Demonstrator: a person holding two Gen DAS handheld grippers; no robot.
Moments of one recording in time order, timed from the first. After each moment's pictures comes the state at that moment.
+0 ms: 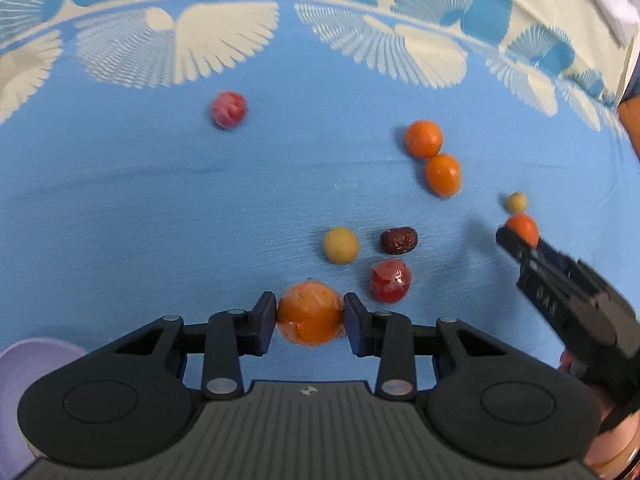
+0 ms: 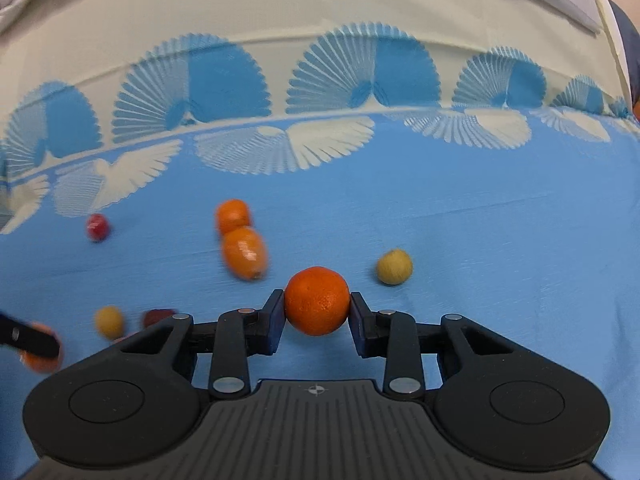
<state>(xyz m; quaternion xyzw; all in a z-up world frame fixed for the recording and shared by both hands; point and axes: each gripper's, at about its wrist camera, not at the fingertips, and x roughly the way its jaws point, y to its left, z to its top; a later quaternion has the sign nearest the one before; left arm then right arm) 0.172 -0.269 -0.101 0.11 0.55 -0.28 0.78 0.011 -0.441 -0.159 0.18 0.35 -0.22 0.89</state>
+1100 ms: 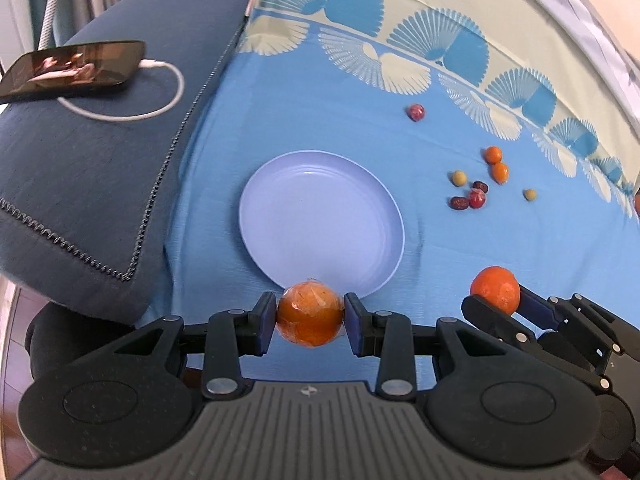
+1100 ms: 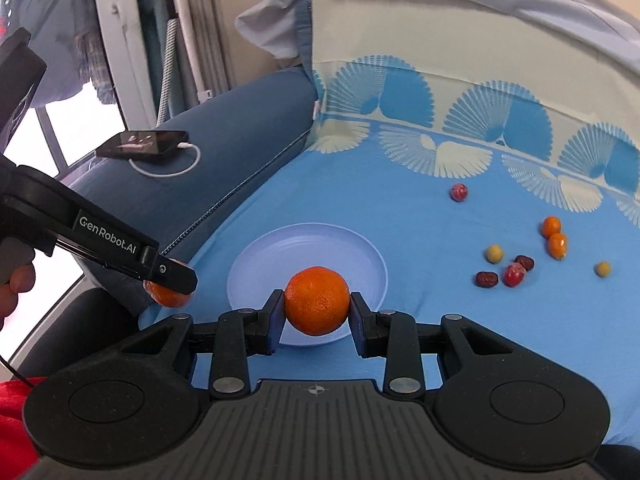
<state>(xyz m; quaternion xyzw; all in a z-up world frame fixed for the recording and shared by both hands) 0.012 0.034 0.009 0.00 0.52 -0.16 0.84 -0.090 -0.160 0.019 0.09 0.36 0.08 0.92</state>
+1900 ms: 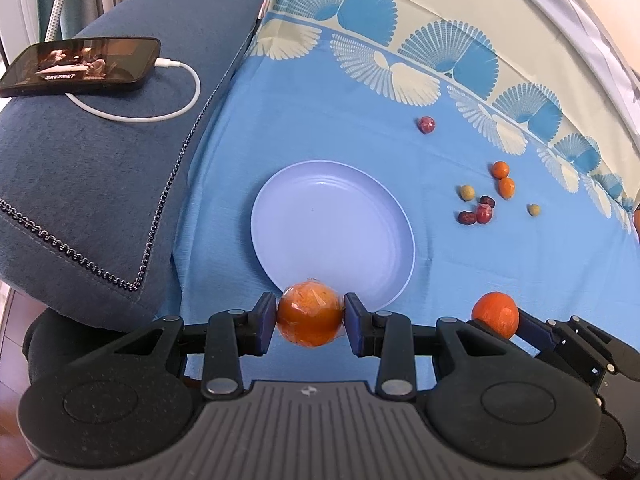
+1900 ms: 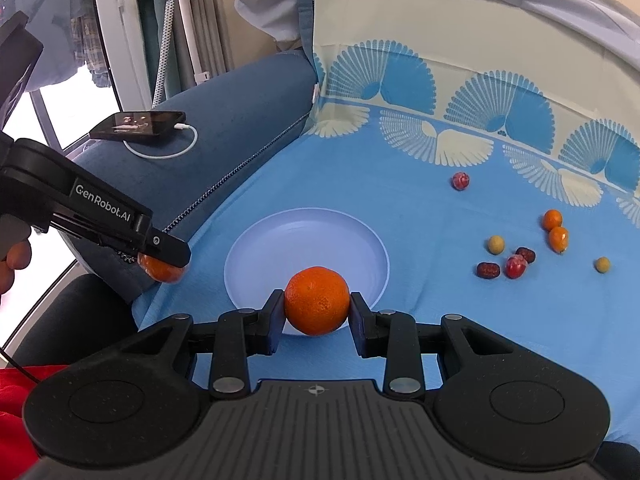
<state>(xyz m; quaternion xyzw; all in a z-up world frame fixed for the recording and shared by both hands) 0.024 0.042 0.003 -0.02 0.52 -0.16 0.84 -0.080 -0.152 0.006 0.08 0.39 0.07 0.92</state>
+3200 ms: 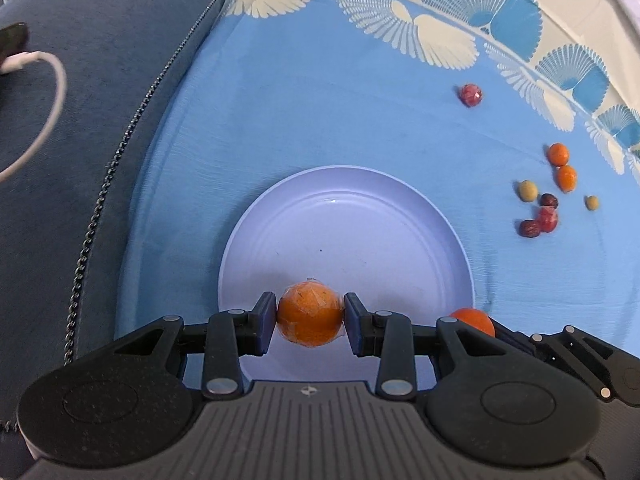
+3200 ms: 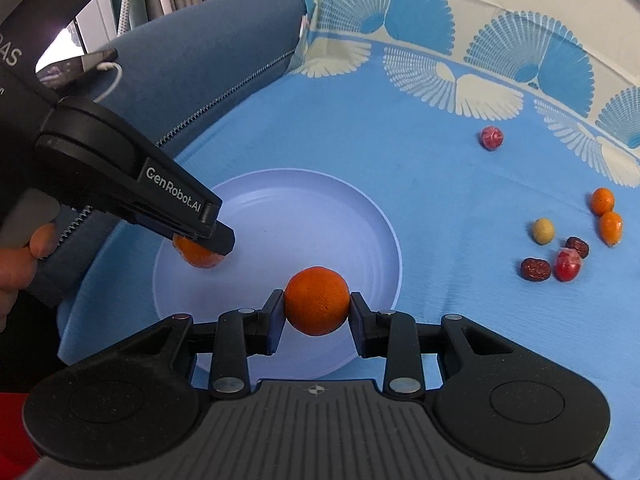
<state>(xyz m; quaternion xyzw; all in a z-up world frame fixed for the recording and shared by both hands) 0.137 -0.017 -0.088 0.04 0.57 -0.15 0.81 0.026 -0.145 -0.076 0.07 0.46 0.07 0.88</state>
